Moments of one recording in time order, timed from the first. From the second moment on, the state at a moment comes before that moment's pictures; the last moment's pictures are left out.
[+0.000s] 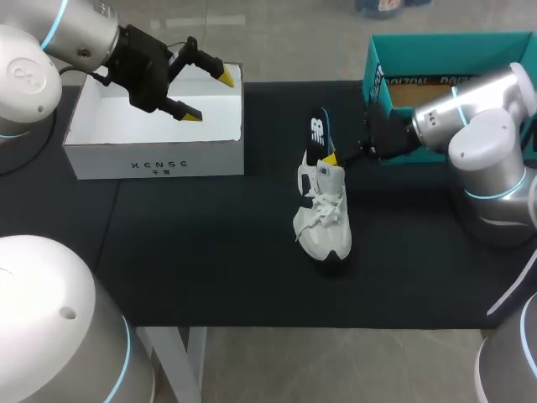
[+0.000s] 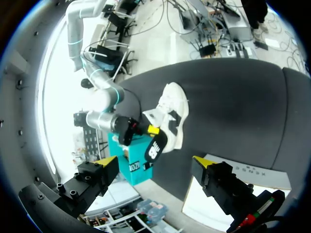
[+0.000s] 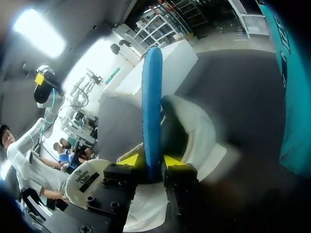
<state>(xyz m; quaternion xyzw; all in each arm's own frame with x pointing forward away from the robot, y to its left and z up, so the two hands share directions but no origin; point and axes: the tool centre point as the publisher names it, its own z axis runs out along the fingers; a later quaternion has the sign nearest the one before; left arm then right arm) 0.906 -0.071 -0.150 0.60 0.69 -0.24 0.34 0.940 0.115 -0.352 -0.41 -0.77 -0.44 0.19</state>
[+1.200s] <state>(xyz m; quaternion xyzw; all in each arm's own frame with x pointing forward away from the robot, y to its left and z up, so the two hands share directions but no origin) 0.906 -0.071 -0.150 0.60 0.69 -0.24 0.34 0.929 0.118 -0.359 -0.43 -0.77 -0.43 0.21</state>
